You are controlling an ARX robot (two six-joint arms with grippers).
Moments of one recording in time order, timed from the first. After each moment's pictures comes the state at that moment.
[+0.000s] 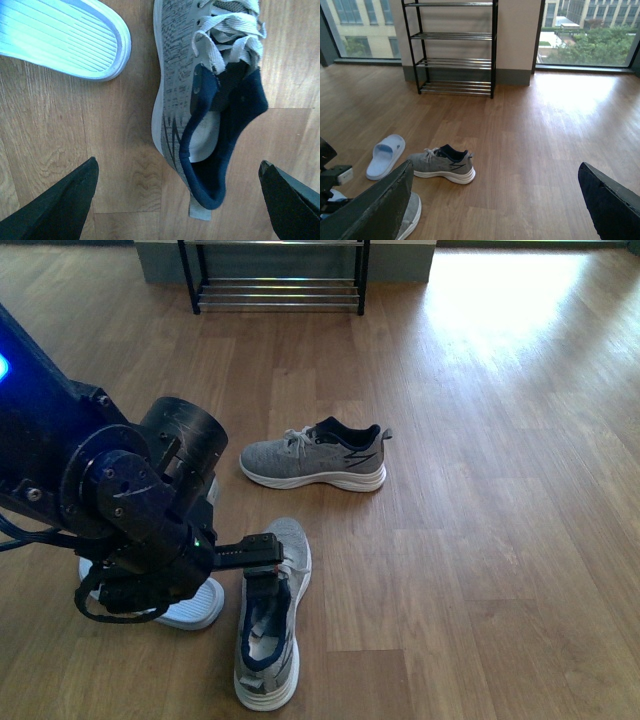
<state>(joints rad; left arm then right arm) -0.37 2.43 1.13 0.00 0.06 -0.41 0.00 0.00 0.02 0.00 0.00 -0.01</state>
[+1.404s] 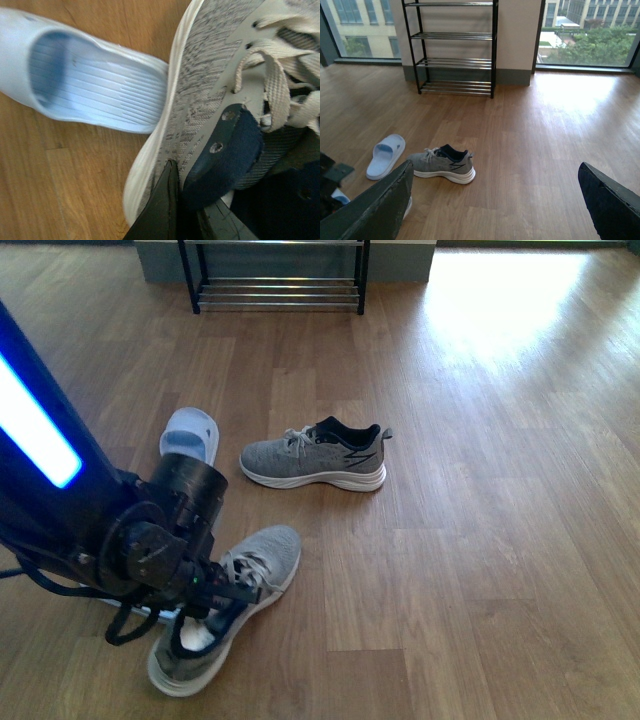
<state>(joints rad) -0.33 2.52 1.11 0.26 -0.18 -0.13 0.00 0.00 0.02 0.00 0.00 -0.01</state>
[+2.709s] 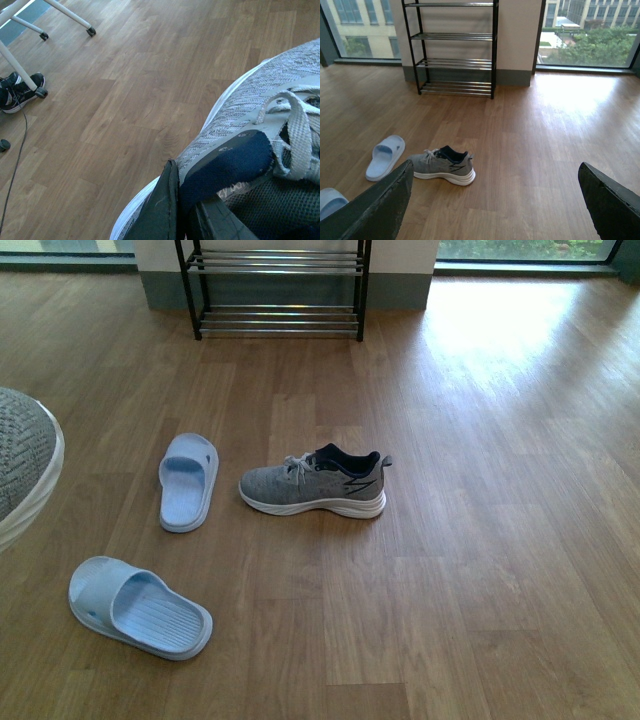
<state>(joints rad) -0.56 0.63 0.26 -0.31 -0.94 -0.30 0.00 0.00 0.02 0.00 0.00 -0.01</state>
